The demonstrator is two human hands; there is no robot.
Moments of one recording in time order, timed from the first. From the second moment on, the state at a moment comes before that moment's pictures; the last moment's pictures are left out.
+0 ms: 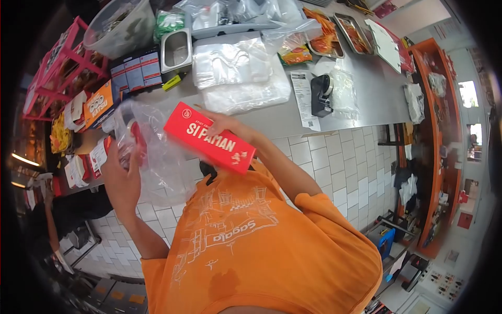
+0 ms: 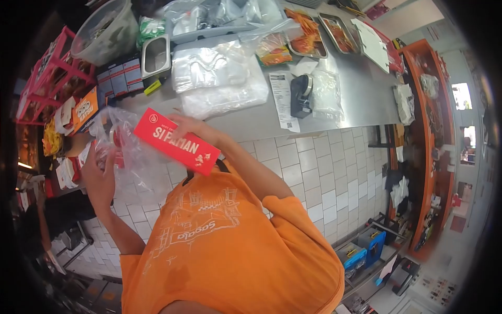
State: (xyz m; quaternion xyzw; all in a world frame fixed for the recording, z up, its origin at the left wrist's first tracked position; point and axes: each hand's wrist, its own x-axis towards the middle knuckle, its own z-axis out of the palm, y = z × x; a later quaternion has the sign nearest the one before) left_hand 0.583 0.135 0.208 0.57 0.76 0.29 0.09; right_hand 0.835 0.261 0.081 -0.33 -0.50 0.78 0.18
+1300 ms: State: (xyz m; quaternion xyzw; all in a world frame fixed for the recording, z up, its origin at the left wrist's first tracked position) left_hand 0.593 0.148 0.183 0.81 0.37 0.45 0.04; right_hand 0.749 0.266 0.004 -0.16 -0.08 0.93 0.32
